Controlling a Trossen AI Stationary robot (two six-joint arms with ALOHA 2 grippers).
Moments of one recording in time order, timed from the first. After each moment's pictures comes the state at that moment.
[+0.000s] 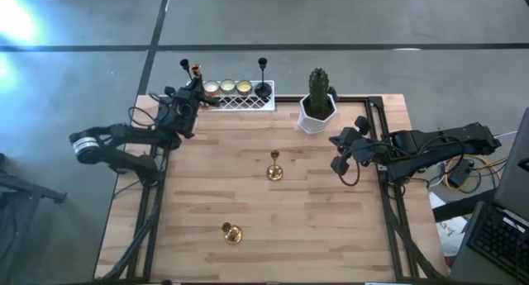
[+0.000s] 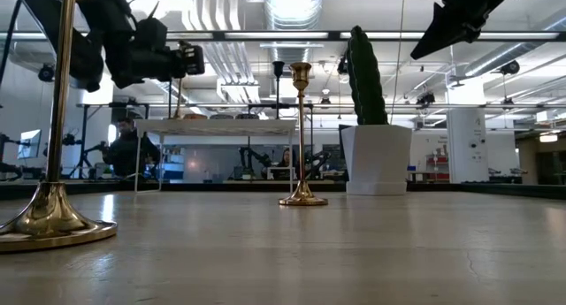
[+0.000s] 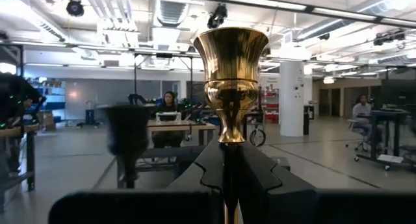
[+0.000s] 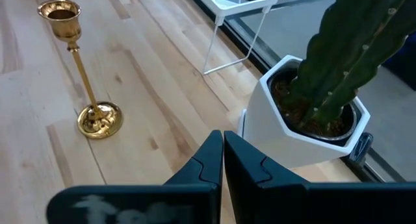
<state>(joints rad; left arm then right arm) 0.61 1.28 0.37 1.41 -0.64 0.26 0.15 0.92 0.86 -0.74 0.66 0.39</state>
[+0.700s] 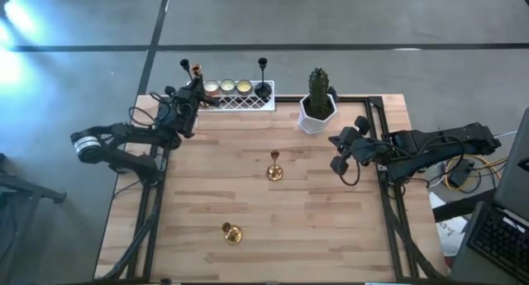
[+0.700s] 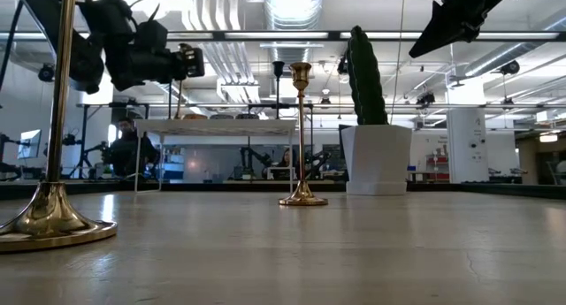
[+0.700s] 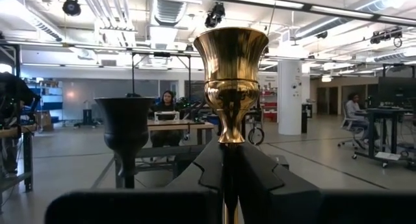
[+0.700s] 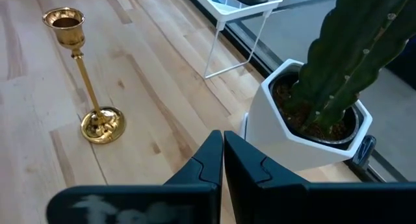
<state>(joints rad) 0.63 1.30 0.36 1.42 -0.62 0.25 0.15 0.92 0.86 -0.72 0.66 0.39</state>
